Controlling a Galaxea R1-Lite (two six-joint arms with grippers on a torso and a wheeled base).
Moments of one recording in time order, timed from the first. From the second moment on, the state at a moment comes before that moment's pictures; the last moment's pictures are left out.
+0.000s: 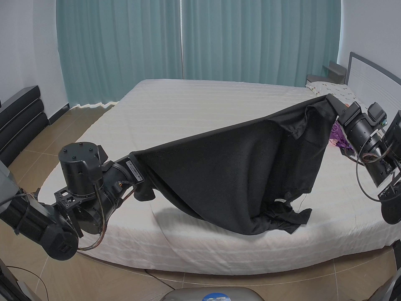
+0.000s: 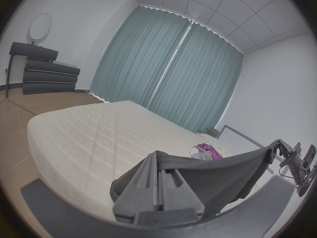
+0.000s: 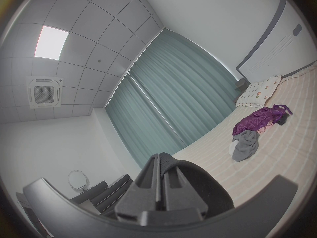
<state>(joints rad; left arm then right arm) -0.52 1.76 -0.55 -1.09 0.41 -0.53 0.28 1.62 -0.56 -1.36 -0.04 0.64</state>
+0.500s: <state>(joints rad) -0.49 1.87 -0.71 -0.95 0.40 -0.56 0.25 1.77 -0.65 -1.37 -0.04 0.65</state>
